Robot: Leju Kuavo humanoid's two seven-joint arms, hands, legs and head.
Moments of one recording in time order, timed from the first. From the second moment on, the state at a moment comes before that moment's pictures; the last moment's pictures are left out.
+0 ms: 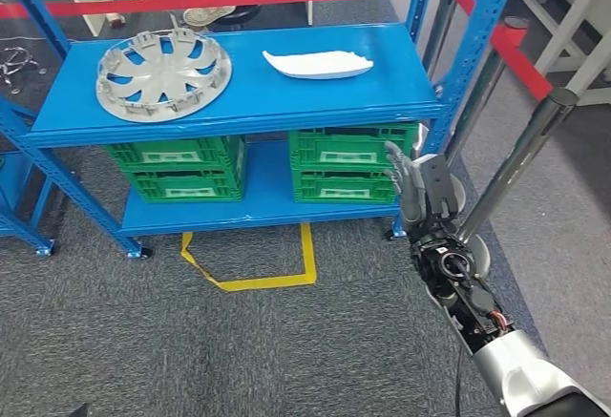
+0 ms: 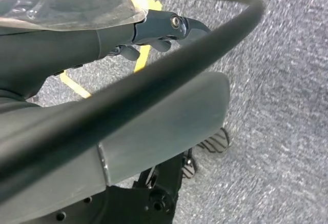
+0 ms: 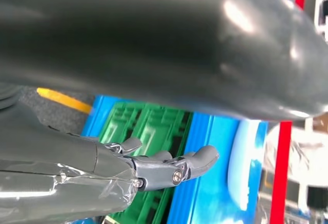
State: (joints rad) left arm -0.09 0.23 -0.72 -0.23 1.29 0.13 -0.08; right arm -0.54 -0.06 0.51 -1.09 -0.18 -0.10 -0.16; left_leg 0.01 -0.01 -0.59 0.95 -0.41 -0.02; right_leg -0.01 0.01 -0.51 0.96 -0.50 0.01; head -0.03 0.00
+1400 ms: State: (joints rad) left arm -0.09 0.23 -0.73 -0.23 1.30 0.14 -0.08; right arm -0.53 -0.06 0.51 -1.10 -0.17 -0.09 -0.16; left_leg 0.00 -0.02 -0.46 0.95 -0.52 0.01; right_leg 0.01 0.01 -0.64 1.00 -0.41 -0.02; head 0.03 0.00
